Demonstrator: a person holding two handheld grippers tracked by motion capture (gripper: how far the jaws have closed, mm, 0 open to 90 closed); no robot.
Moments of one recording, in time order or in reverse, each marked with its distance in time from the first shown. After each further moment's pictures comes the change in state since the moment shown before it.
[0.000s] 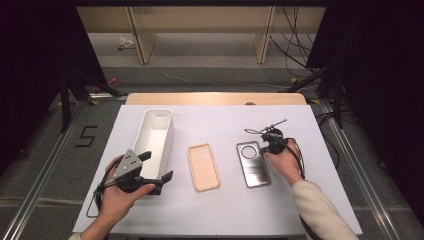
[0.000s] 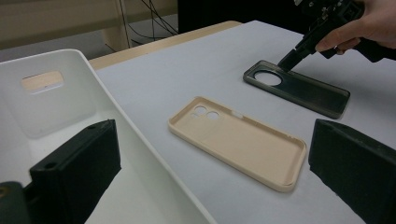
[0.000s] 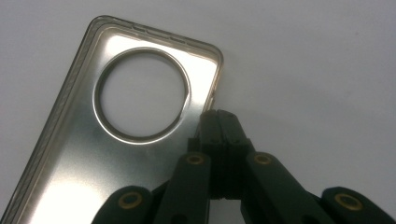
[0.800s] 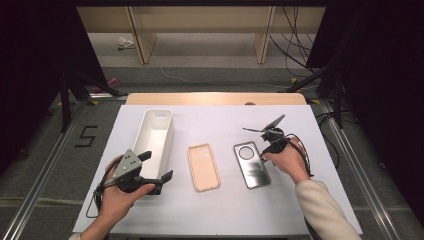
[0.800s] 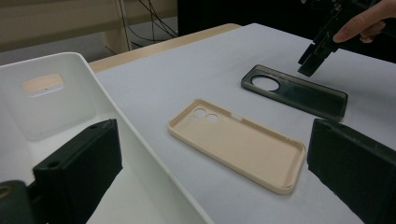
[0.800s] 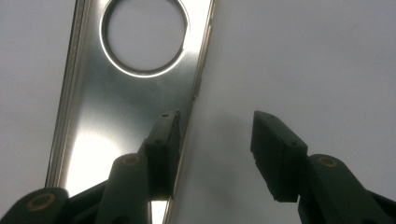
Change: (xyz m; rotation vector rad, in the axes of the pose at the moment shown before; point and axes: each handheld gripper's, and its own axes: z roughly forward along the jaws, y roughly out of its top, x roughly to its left) left arm 0.000 0.001 0.000 -0.007 -0.003 0.002; right arm 0.008 0.007 -0.027 0.231 0.005 0.030
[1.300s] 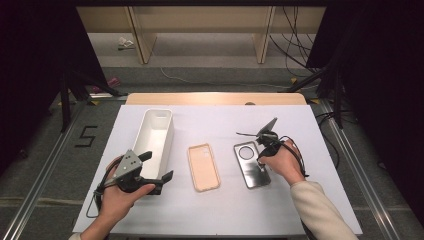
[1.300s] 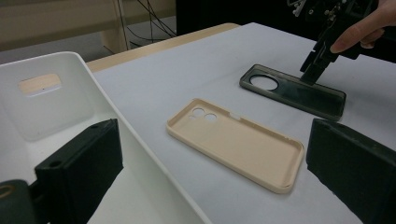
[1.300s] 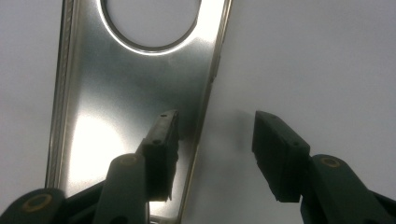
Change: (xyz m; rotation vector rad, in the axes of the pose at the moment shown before) left arm 0.000 0.000 0.000 0.000 -0.005 -0.001; right arm 0.015 0.001 0.009 0.101 -0.042 -0.003
